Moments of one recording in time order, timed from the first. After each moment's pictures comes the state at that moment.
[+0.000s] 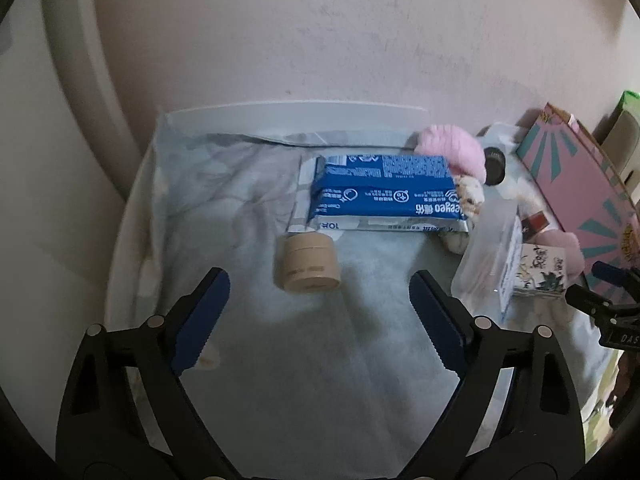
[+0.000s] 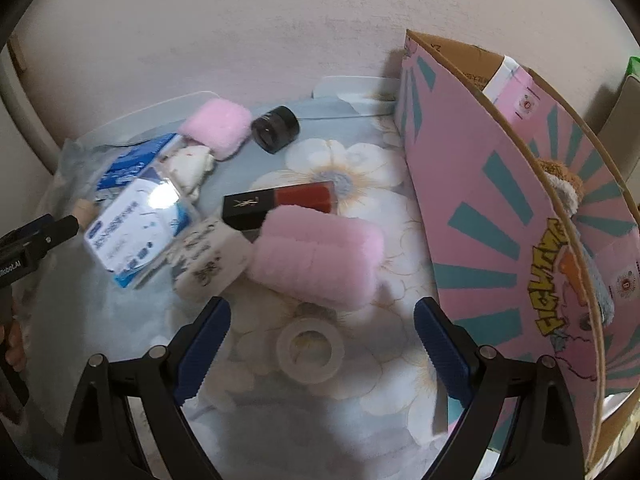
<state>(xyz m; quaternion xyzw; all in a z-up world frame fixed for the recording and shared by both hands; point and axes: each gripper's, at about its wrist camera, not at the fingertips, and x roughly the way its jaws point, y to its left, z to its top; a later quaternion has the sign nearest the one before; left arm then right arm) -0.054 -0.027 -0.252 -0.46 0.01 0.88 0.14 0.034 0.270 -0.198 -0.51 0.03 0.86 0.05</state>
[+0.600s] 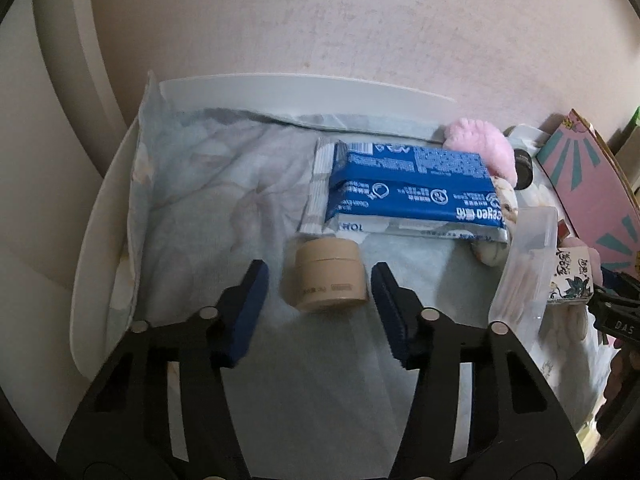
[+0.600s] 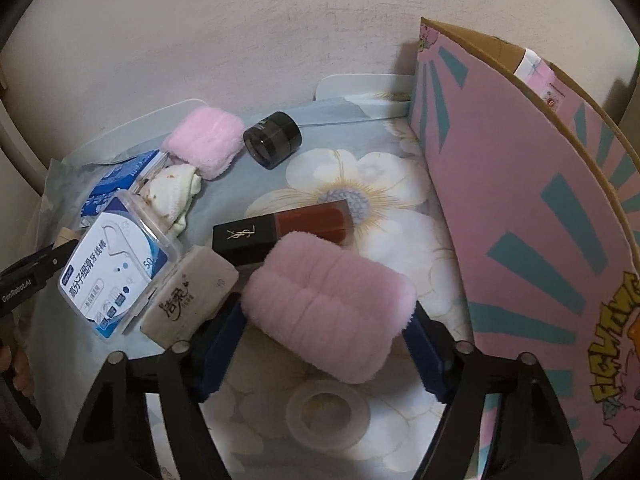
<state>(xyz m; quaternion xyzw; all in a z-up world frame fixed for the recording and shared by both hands) -0.075 -0.037 -0.277 -0.48 -0.02 0.87 0.13 0.002 0.270 -0.213 -0.50 0.05 0.86 0.05</state>
